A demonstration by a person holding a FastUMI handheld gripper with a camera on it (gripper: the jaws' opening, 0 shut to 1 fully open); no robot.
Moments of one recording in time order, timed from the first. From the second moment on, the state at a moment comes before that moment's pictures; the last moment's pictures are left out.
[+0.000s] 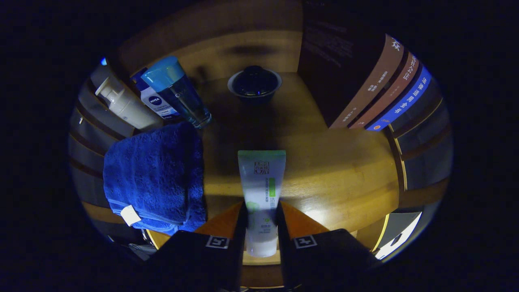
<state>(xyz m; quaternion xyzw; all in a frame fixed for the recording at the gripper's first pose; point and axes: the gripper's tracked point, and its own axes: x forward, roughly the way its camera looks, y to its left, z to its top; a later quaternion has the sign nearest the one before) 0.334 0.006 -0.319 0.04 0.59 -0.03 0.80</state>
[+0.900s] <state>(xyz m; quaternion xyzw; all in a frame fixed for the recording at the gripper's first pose) 0.251 0.023 -0.232 0.04 0.45 0.04 0.89</state>
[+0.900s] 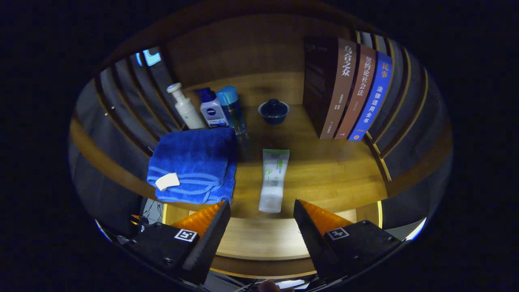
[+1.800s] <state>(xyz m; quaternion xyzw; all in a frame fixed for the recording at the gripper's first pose) 0.046 0.020 -0.272 0.01 0.13 0.03 0.99</state>
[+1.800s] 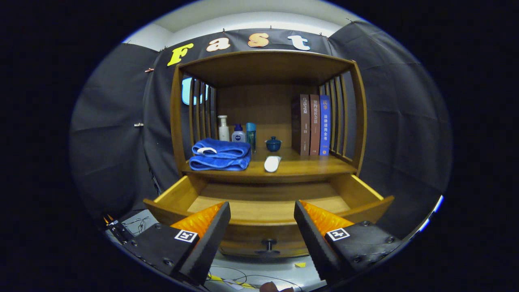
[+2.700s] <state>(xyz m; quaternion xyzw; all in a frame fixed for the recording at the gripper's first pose) 0.063 0.012 -0.361 0.01 0.12 0.01 0.99</state>
